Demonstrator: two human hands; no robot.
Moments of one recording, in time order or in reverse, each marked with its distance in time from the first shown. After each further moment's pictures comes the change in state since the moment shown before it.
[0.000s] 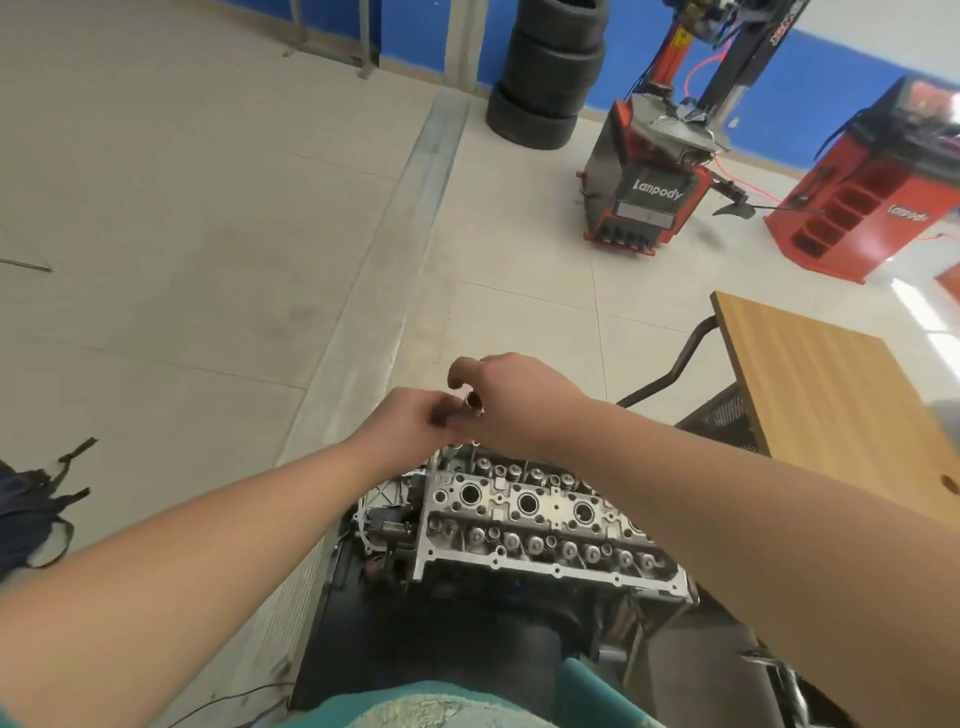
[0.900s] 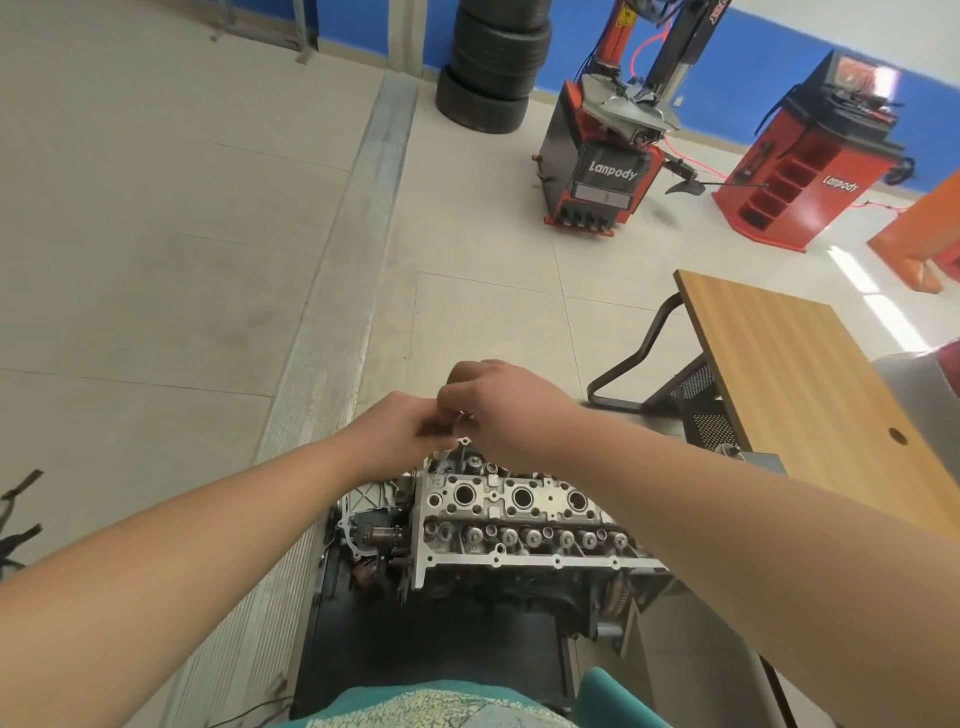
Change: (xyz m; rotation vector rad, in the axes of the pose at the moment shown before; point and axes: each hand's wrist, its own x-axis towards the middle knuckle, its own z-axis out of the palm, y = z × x) left_hand 0.014 -0.013 -0.010 0.142 -0.215 0.174; right_hand -0.004 0.001 0.013 -0.021 0.030 -0.101
